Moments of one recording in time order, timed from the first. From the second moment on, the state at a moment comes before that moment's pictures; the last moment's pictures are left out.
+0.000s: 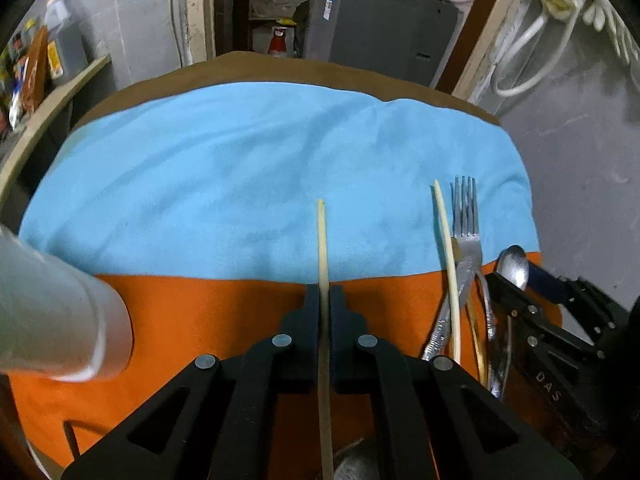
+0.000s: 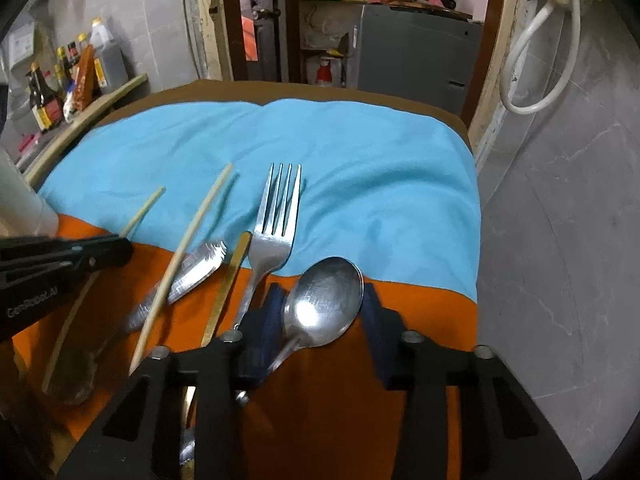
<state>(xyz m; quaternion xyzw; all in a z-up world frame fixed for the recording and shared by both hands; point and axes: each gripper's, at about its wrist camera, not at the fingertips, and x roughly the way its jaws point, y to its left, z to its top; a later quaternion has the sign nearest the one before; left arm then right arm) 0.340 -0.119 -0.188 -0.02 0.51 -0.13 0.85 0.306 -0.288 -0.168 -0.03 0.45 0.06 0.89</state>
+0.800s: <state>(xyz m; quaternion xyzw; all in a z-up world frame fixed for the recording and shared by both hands) 0.291 -0.092 -0.161 -0.08 0.44 -0.19 0.87 0.277 -0.308 -0.138 0.06 0.37 0.17 0.91</state>
